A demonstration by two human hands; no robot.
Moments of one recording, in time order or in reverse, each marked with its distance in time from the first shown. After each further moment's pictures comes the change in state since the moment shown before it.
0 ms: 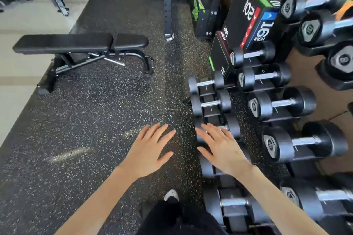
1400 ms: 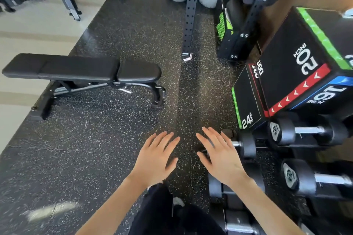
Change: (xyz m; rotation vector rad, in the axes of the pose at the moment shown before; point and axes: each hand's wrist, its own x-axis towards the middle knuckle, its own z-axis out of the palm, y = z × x) left_hand 0.407 -0.289 -0.014 -0.133 0.122 -0.139; right_hand 0.503 0.161 -0.018 0.015 0.184 -0.093
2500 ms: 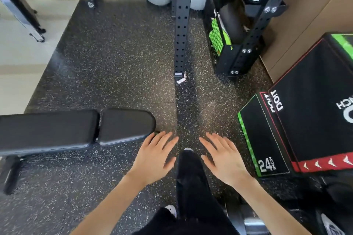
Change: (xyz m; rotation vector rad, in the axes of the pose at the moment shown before) left_hand 0.425 -0.289 0.007 0.052 -0.046 0.145; right_hand 0.440 0.166 0.081 -0.047 -0.204 0.187
